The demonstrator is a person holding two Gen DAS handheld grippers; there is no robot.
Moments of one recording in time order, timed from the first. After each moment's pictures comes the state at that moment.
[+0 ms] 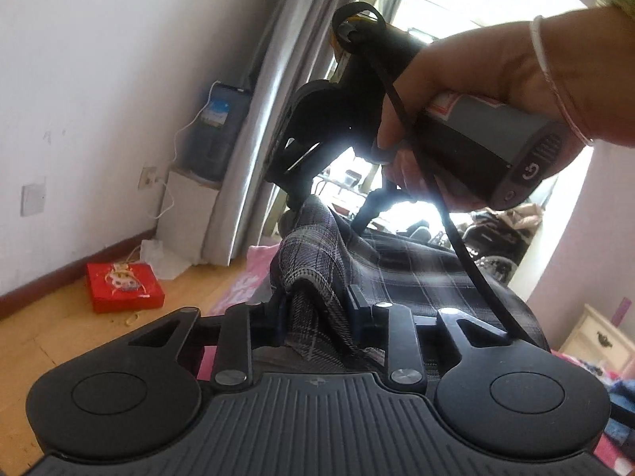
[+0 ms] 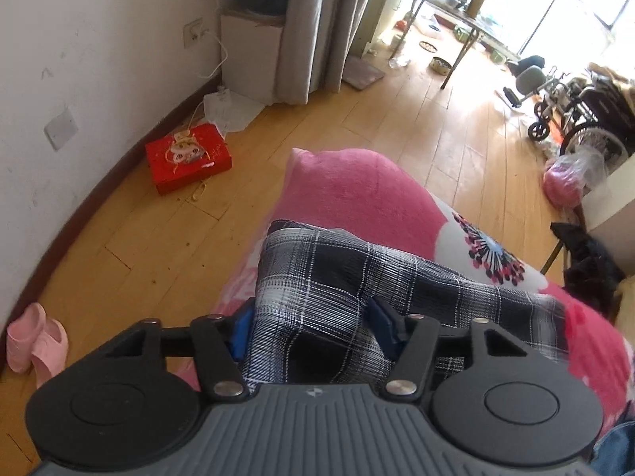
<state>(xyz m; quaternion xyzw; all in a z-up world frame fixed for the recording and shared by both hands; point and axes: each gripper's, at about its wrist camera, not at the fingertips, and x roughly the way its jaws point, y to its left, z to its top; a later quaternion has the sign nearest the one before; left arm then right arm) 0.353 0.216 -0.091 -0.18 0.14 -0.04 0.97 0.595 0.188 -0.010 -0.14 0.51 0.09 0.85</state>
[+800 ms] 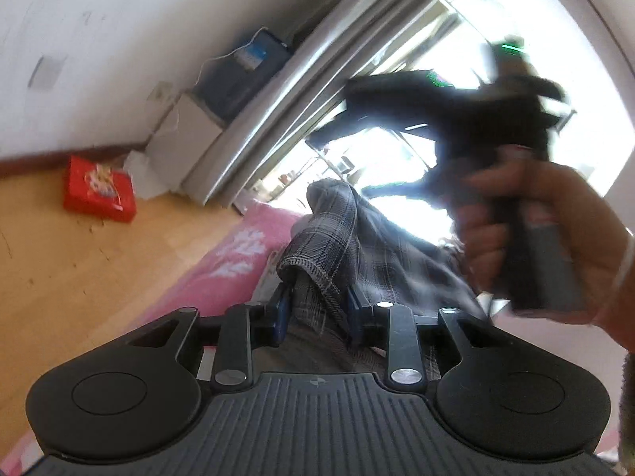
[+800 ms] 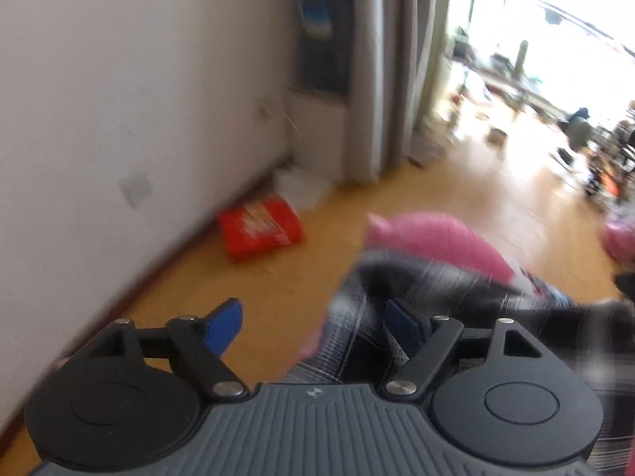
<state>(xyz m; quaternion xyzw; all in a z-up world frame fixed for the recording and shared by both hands) 0.357 0.303 -0.130 -0.38 0.17 -0.09 0.90 0.555 0.168 0.022 -0.05 0.38 0.23 0.89</state>
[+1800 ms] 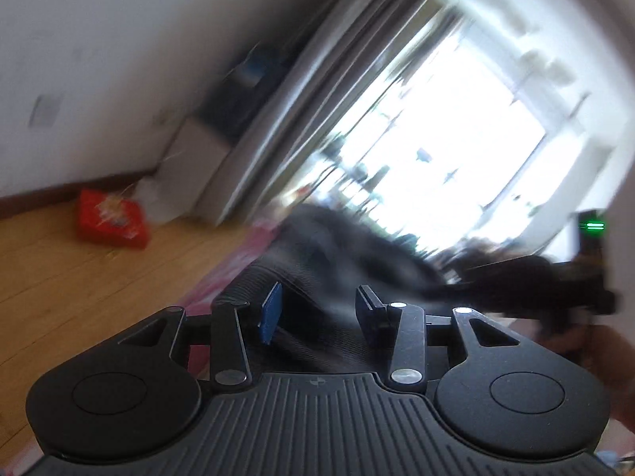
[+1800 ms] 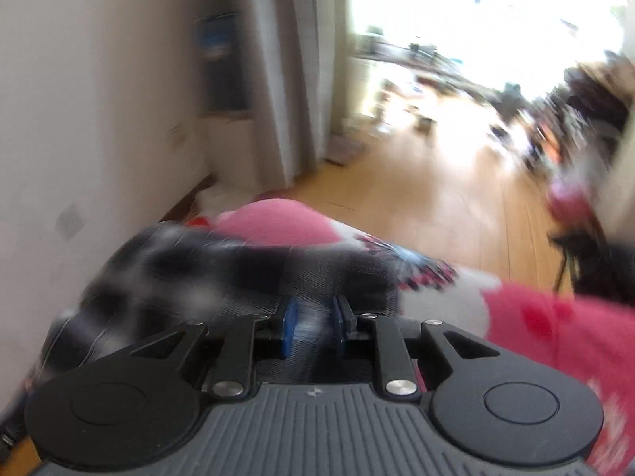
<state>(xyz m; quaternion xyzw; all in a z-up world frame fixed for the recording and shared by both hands) 0.396 0.258 -0.098 -0.32 0.19 -0.03 0.93 0.581 -0.025 -0.007 0.01 0.38 0.10 0.92</state>
